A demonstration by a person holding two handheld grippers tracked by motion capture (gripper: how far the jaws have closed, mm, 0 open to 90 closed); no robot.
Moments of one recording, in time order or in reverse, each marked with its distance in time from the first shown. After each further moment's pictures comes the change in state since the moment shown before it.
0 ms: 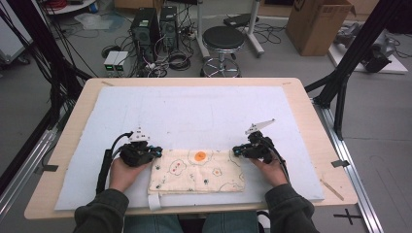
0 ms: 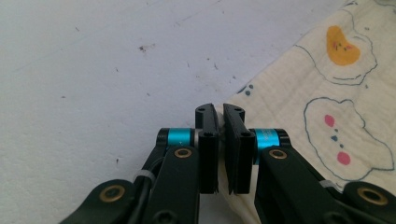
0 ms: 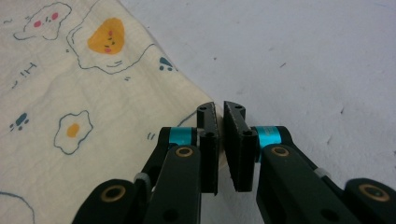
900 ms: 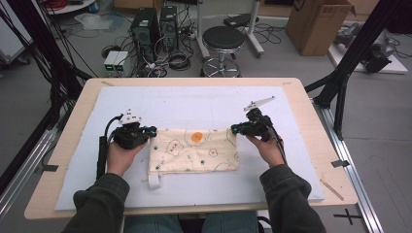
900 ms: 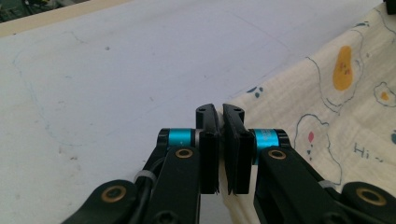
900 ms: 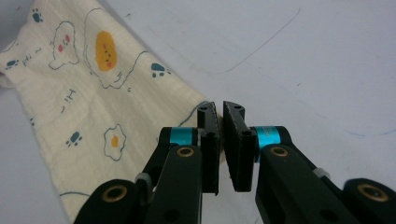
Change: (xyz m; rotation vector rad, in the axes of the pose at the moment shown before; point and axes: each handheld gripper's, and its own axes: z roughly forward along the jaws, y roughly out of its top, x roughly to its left) left arm 0.029 0.036 -0.010 -0.120 0.104 -0.043; right arm -0.021 0.060 -0.013 -0.053 -0.055 0.006
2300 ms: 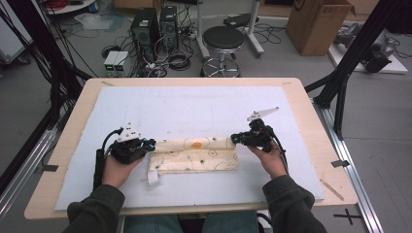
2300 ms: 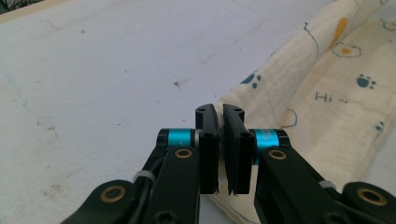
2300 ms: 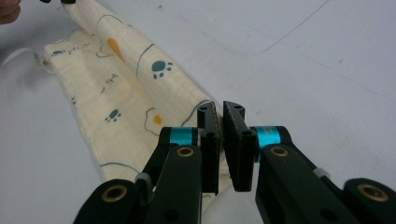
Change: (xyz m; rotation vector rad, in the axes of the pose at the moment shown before) left arm -0.022 -0.031 -0.021 0.008 -0.038 0.106; right arm 0.015 -0.028 -0.005 -0.040 0.079 0.016
